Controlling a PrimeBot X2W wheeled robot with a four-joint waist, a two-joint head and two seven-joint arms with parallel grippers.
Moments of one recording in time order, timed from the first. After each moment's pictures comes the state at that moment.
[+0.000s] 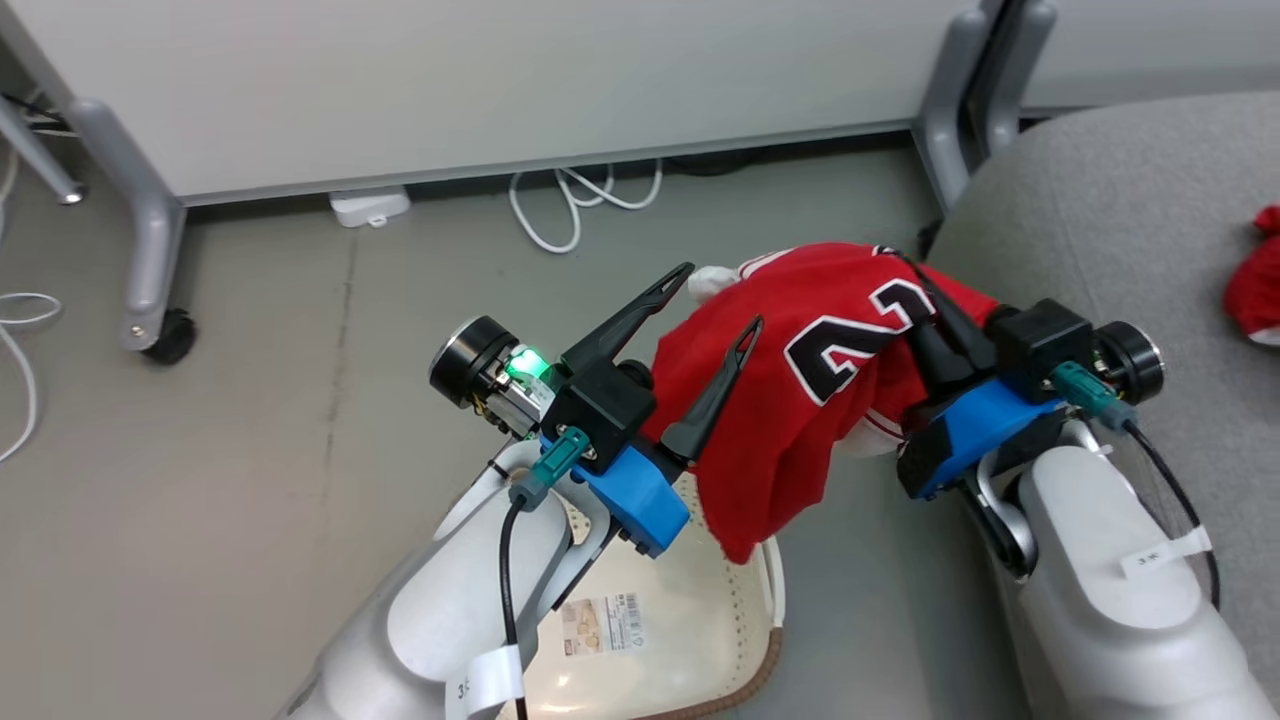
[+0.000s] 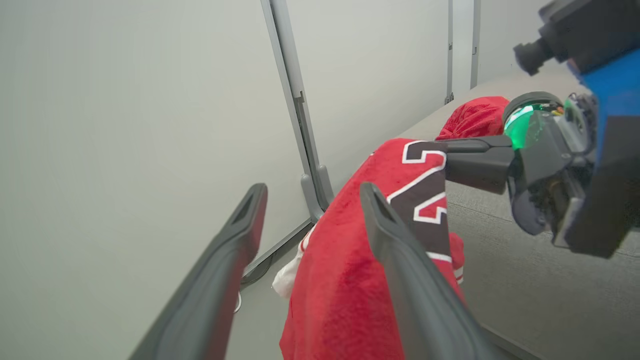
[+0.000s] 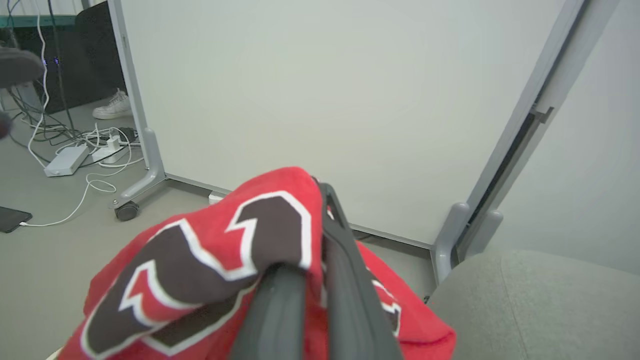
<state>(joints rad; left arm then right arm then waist) -0.63 0.09 -0.73 0.50 -0.24 -0.11 -0.26 -0.60 -0.15 0.26 0.60 0.09 0.13 -0.26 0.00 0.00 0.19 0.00</state>
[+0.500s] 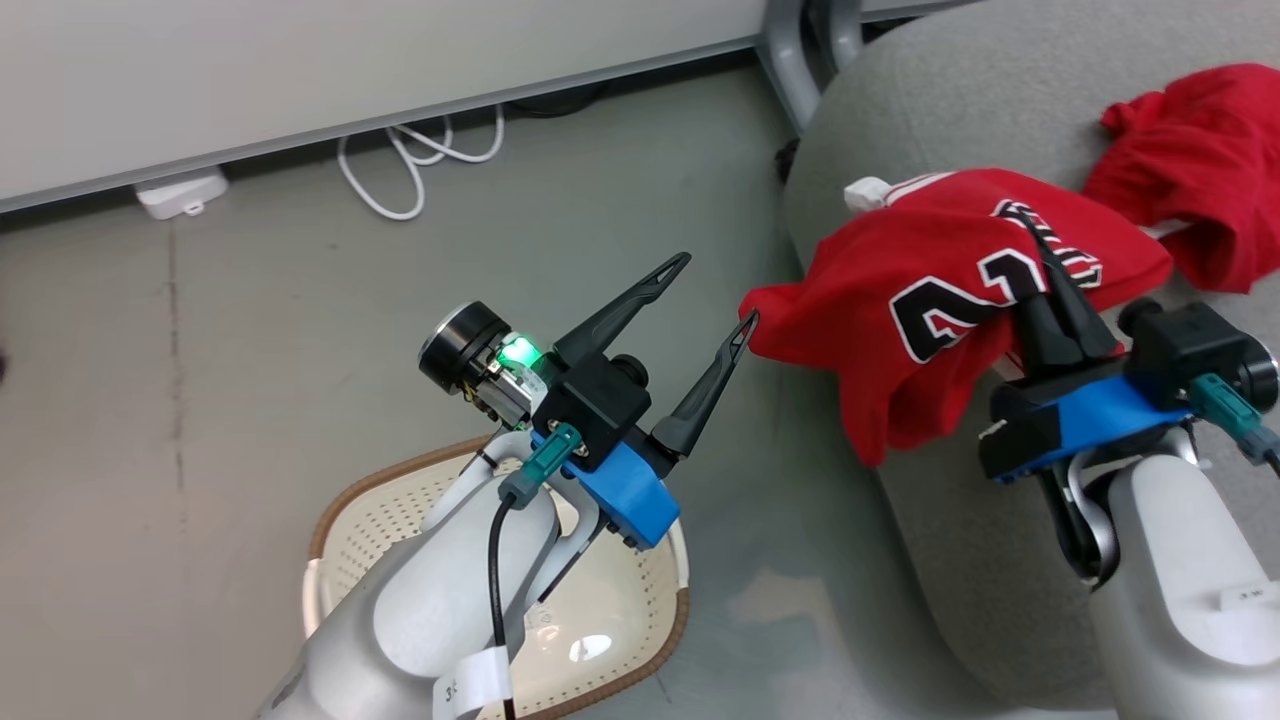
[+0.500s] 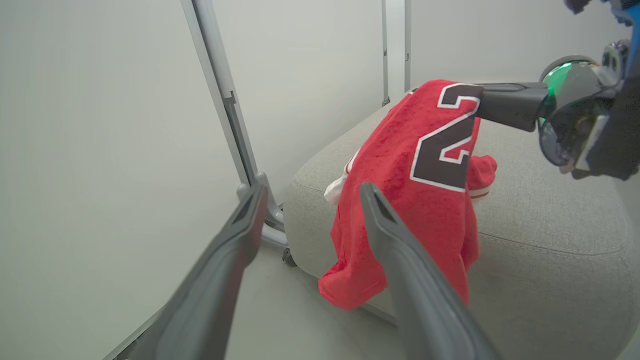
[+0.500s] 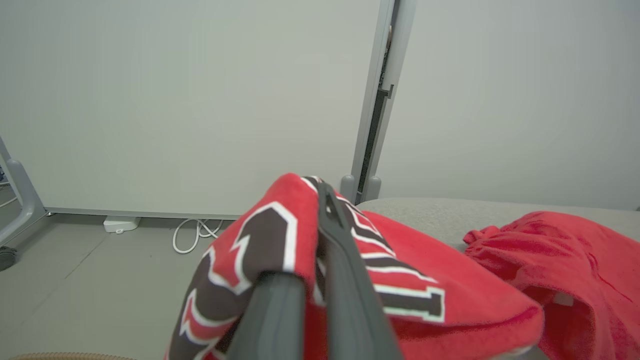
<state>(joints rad) -0.65 0.11 -0.73 0.47 -0.23 -0.12 -0.26 -0.50 -0.15 0.07 0.41 0.10 0.13 -0.26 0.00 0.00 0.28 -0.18</state>
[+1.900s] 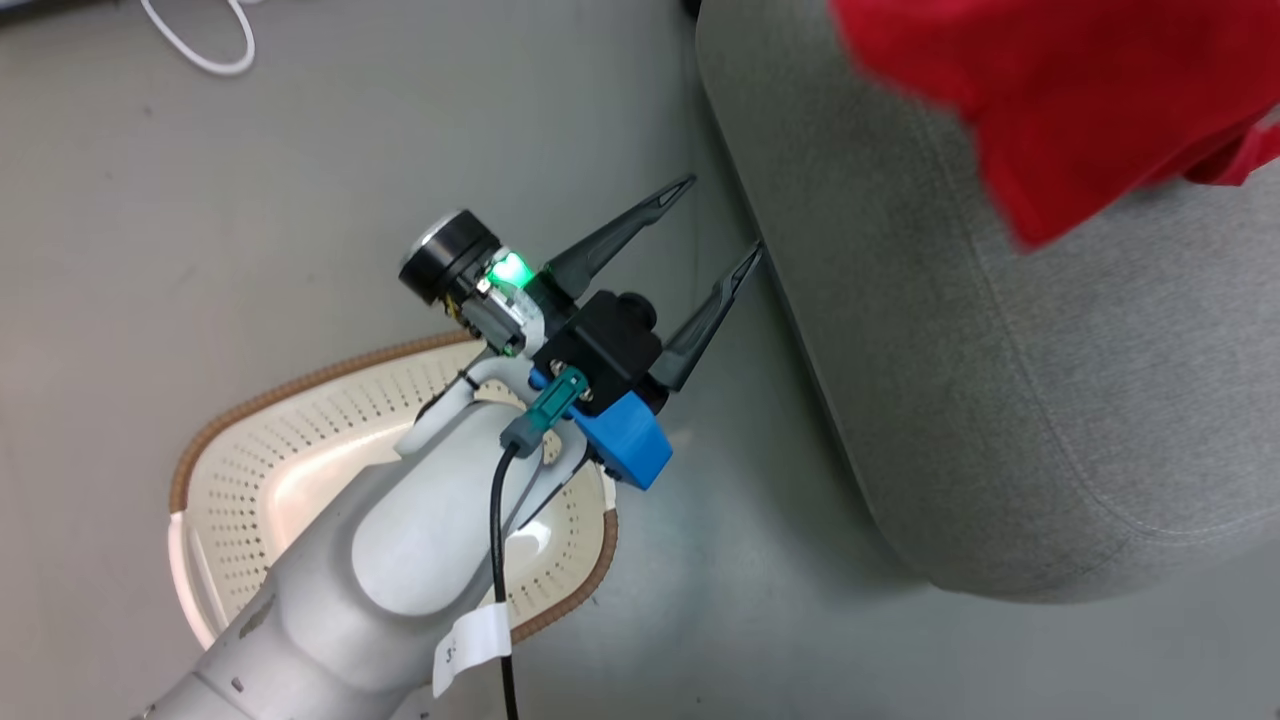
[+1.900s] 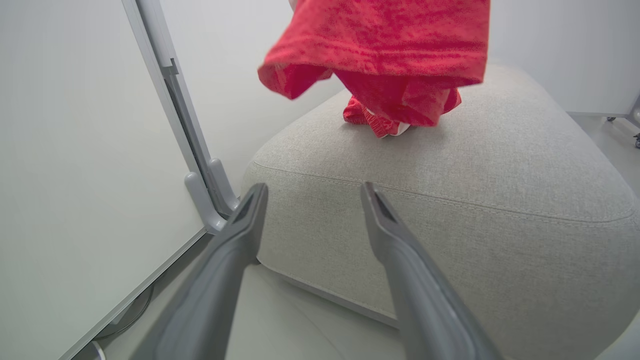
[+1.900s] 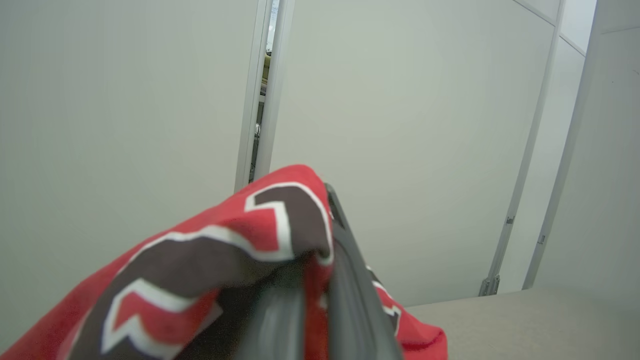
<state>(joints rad) -0.77 0.16 -0.77 0.46 -0.17 -0.13 -0.26 -0.75 -0.19 -0.24 0.19 0.11 0.13 -0.26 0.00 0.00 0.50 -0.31</state>
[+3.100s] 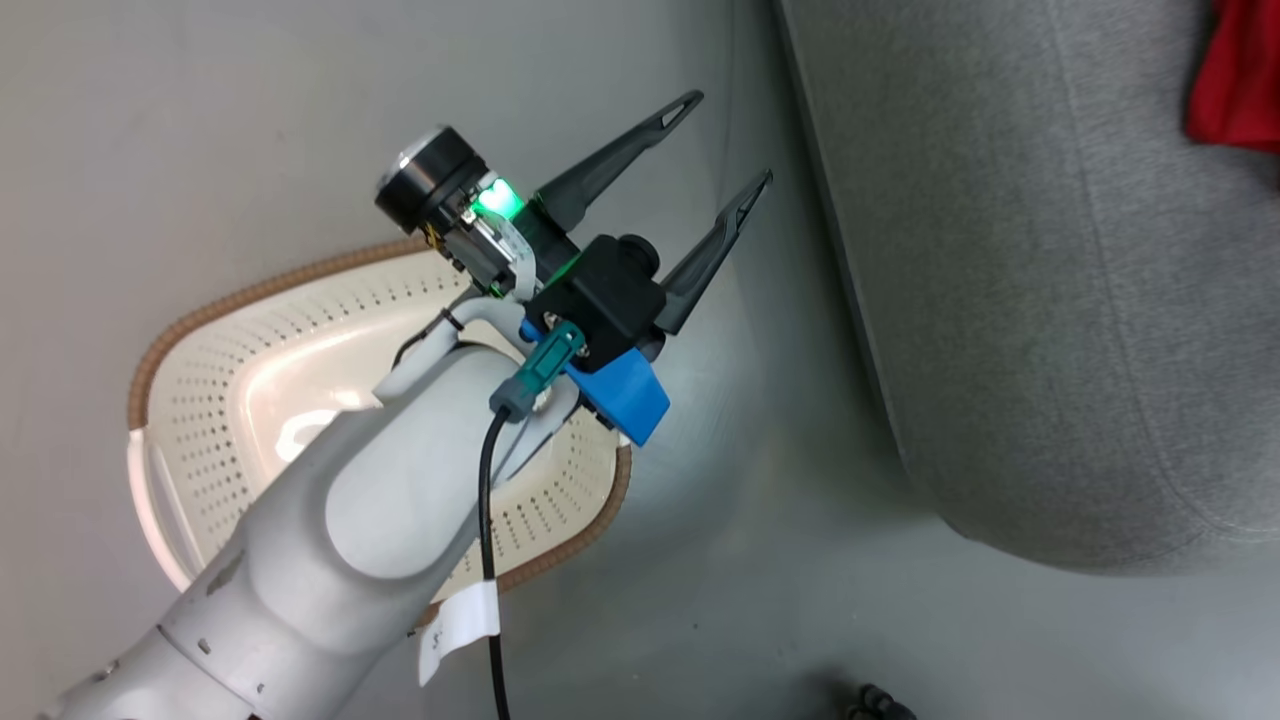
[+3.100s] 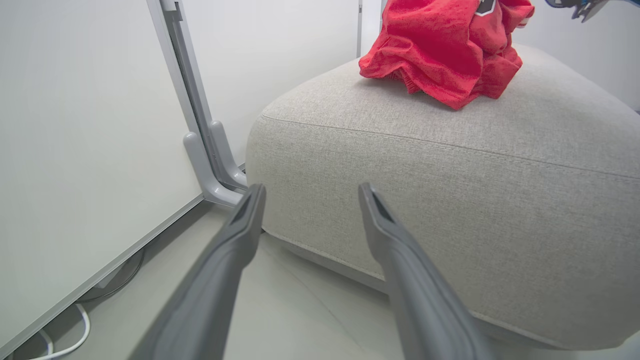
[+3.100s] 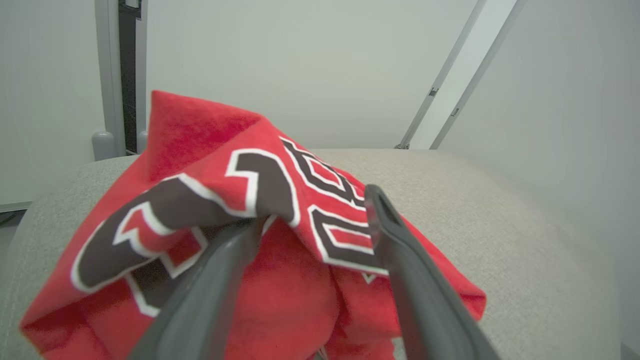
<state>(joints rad) -0.88 0.21 -0.81 0.41 -0.18 -0.11 -0.24 -0.81 -0.29 -0.55 0.52 -0.02 0.13 -0.26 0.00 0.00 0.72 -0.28</state>
